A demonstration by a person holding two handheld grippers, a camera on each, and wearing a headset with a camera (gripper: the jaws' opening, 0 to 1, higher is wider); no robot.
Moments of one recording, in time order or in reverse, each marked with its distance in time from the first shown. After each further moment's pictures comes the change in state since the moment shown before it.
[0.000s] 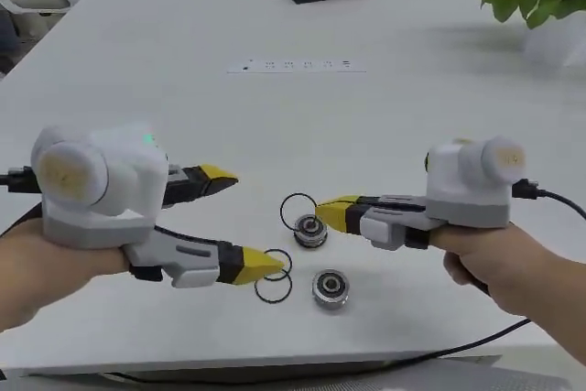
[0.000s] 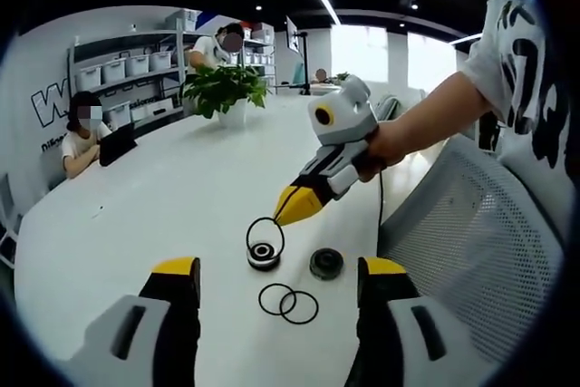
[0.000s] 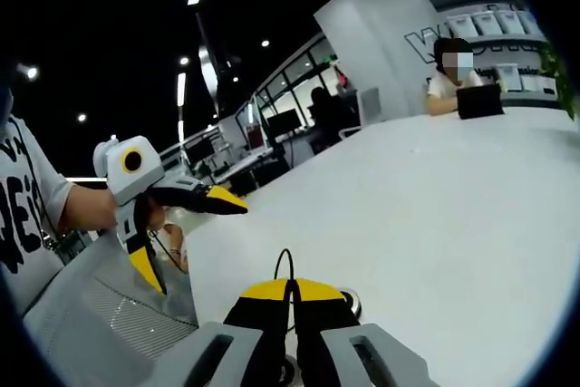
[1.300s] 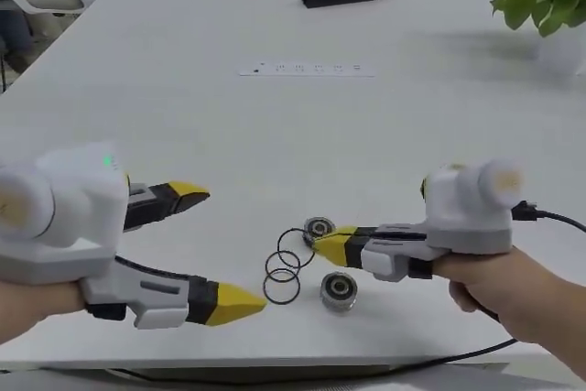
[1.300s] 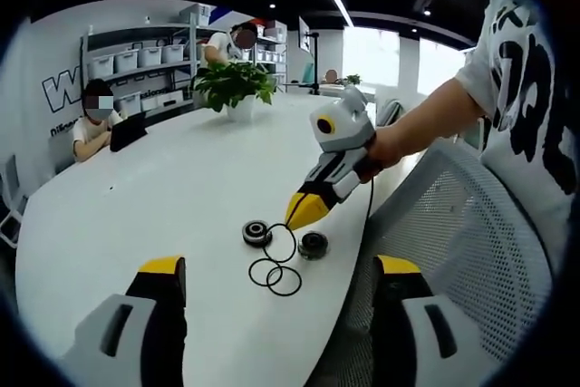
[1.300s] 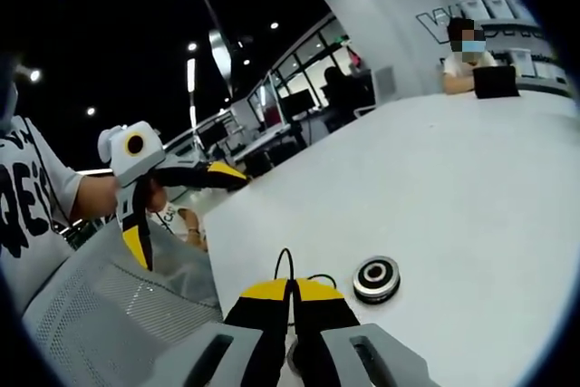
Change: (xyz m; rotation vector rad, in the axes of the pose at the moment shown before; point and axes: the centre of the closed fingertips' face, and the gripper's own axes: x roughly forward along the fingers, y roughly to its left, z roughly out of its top) left arm -0.034 -0.013 -0.016 -0.060 0.012 0.032; right arm 0.005 0.033 -0.030 0.017 0.097 0.079
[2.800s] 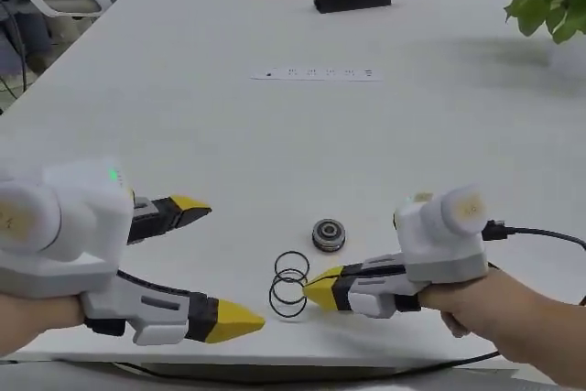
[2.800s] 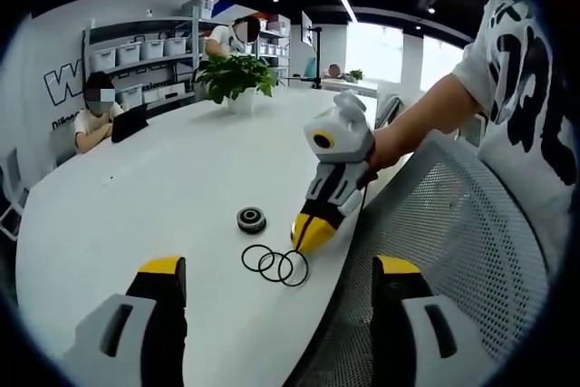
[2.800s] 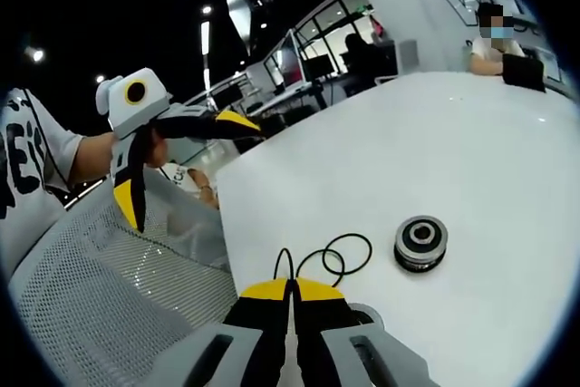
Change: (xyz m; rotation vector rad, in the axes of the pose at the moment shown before) left arm -0.010 -0.011 -0.012 -0.019 0.032 0.006; right arm 0.019 0.018 -0.046 -0.061 0.188 0.062
